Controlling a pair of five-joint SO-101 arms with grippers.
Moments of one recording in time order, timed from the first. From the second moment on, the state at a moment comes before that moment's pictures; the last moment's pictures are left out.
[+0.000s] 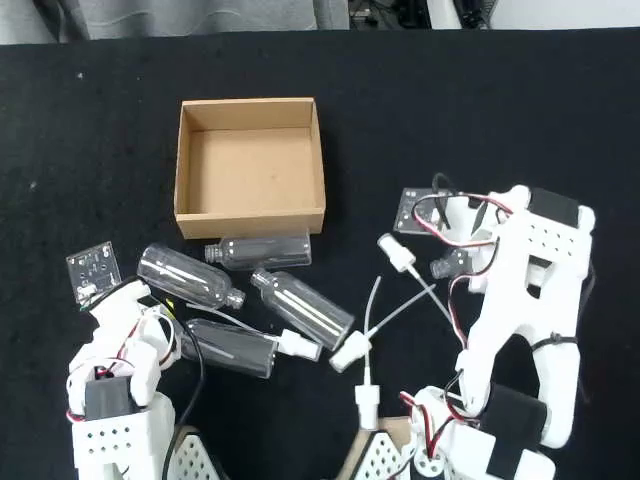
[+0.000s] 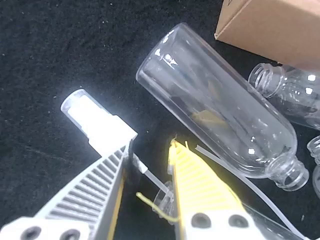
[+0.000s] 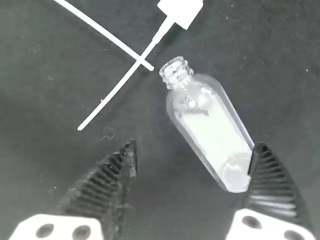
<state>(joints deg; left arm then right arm) -13.7 -104.0 96.1 66.3 10.2 21.5 -15.4 29.8 76.9 93.1</state>
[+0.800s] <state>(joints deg) -13.7 -104.0 96.1 66.3 10.2 21.5 -15.4 51.2 48.7 98.0</state>
